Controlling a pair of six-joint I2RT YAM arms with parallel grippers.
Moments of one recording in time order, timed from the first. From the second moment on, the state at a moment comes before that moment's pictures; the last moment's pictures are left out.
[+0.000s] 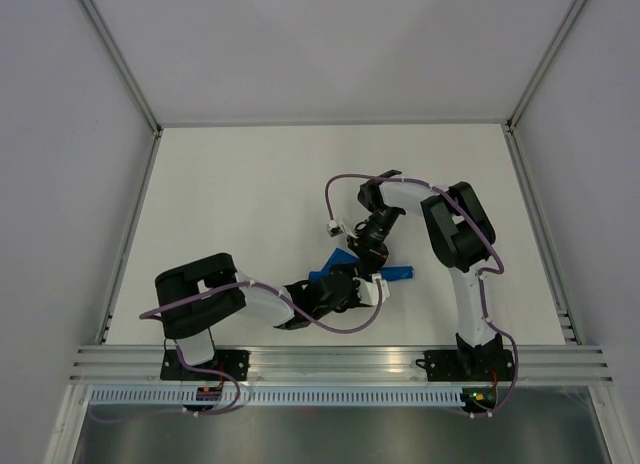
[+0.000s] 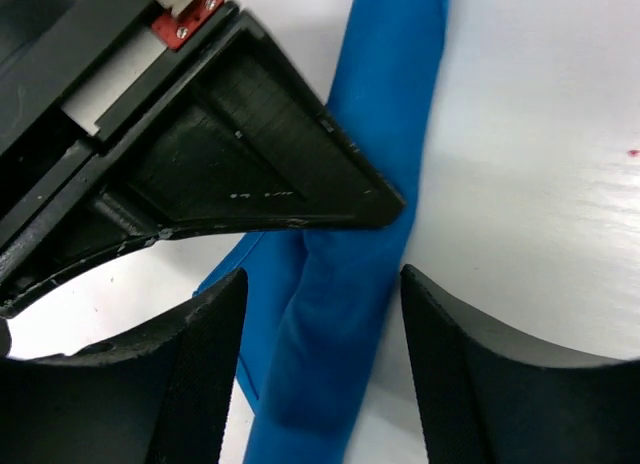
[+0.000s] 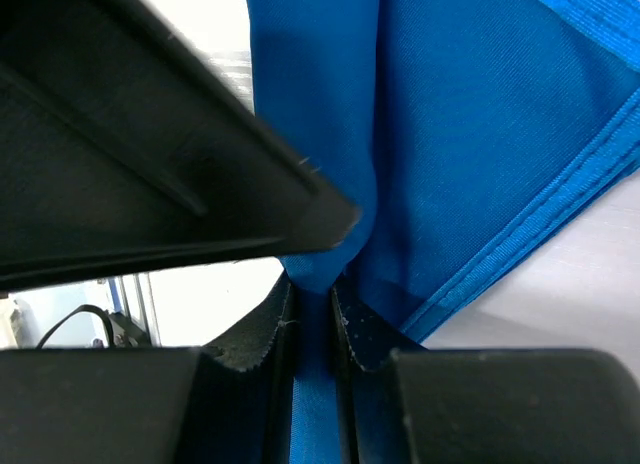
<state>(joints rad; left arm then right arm) -1.21 1.75 0.62 0.63 -0.31 0.51 0.49 2.19 1.50 -1.25 -0.73 -1.05</state>
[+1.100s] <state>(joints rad) -0.99 1.77 0.80 0.31 0.21 0.35 0.35 2.02 1.49 -1.07 -0.73 -0.96</state>
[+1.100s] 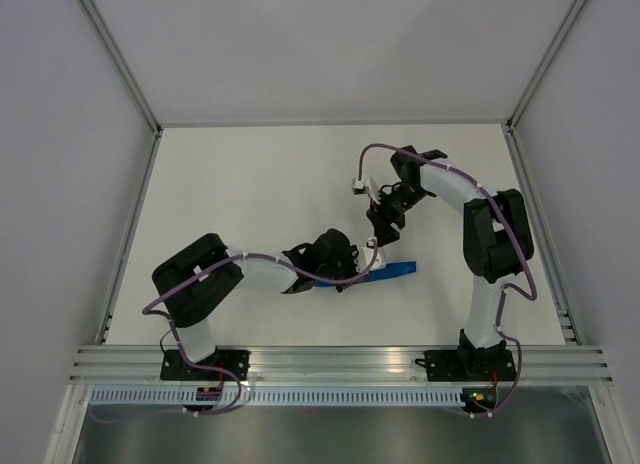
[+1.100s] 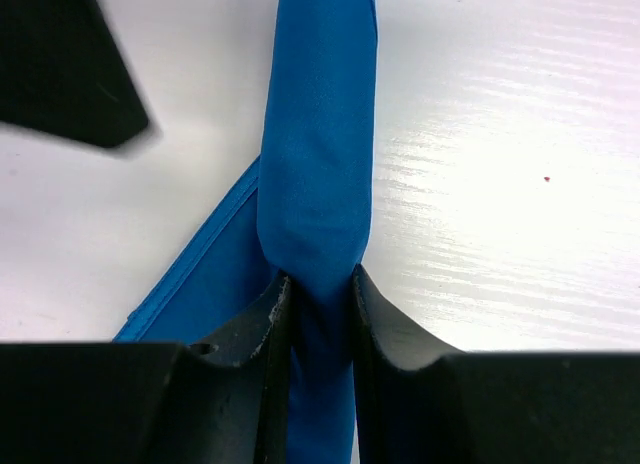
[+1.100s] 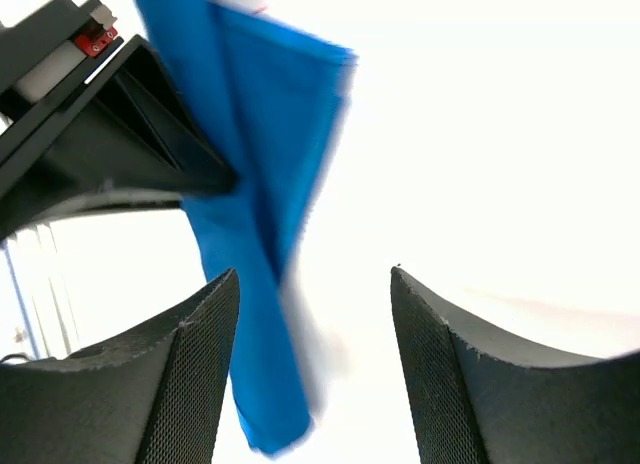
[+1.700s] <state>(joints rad) -0.76 1.98 1.07 0.10 0.78 0.17 0.26 1.35 0.78 -0.55 -0.69 -0.92</state>
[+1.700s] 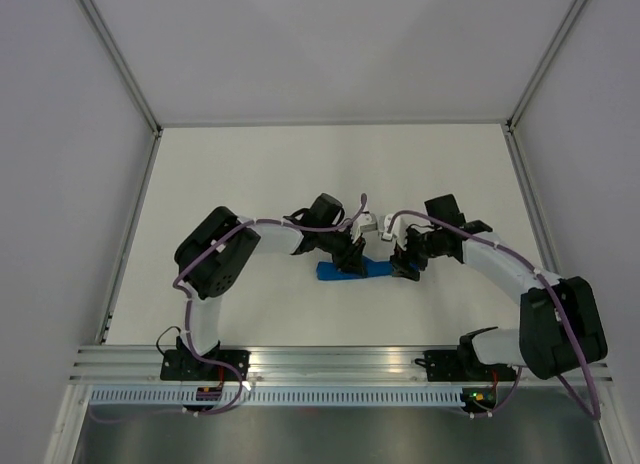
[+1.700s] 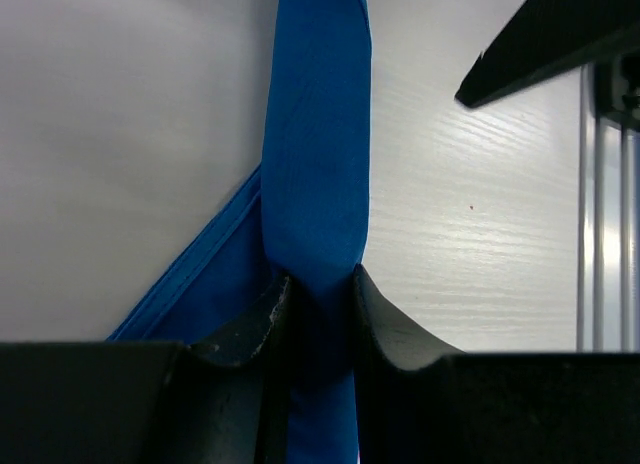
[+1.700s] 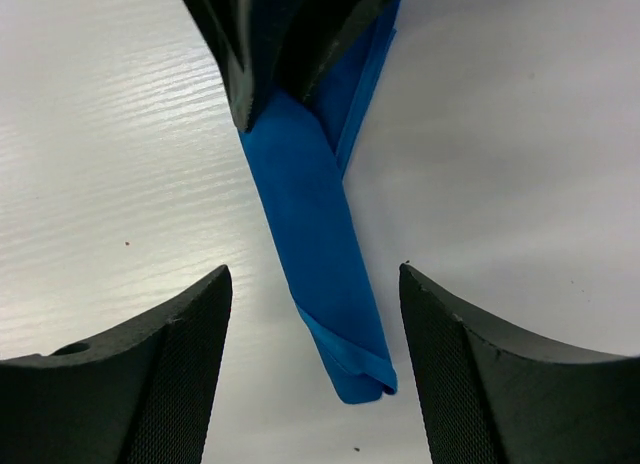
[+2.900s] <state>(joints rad) -0.70 2.11 1.20 -0.09 1.01 0.02 0.63 1.37 0.55 -0.12 -0.38 -0.91</state>
